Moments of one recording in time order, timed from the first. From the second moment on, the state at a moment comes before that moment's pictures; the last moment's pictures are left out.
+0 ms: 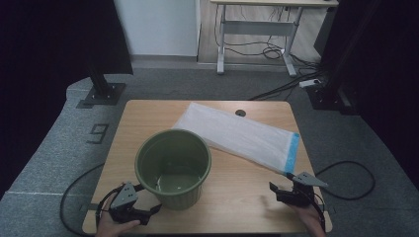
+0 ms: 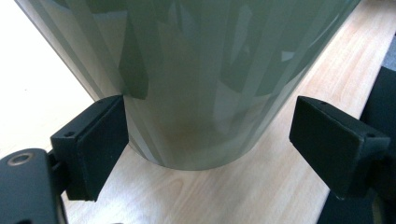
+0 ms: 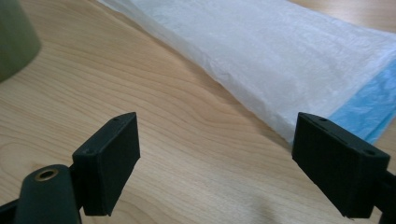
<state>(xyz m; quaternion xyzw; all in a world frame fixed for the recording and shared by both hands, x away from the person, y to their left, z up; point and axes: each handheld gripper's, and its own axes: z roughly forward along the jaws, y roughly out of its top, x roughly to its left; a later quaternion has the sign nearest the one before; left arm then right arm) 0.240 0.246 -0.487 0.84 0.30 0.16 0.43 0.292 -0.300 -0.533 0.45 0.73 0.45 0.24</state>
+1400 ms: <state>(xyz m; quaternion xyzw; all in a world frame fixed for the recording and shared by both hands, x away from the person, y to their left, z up) 0.328 0.146 -0.477 0.84 0.27 0.15 0.44 0.290 -0.299 -0.529 0.44 0.74 0.46 0.22</state>
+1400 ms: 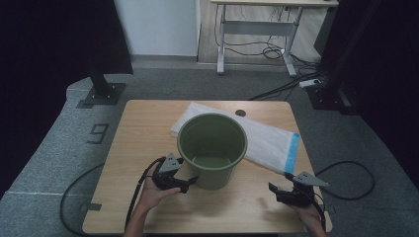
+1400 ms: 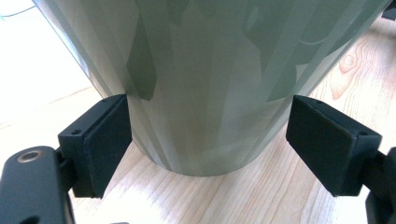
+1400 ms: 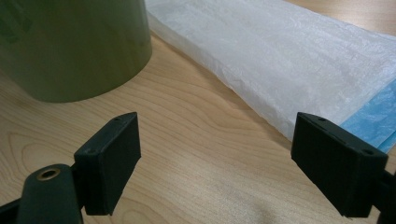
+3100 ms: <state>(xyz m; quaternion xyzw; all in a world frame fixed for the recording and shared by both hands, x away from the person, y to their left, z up) 0.282 0.237 -0.522 0.82 0.39 0.18 0.38 0.397 -0.237 -0.538 0.44 0.77 0.38 0.24</state>
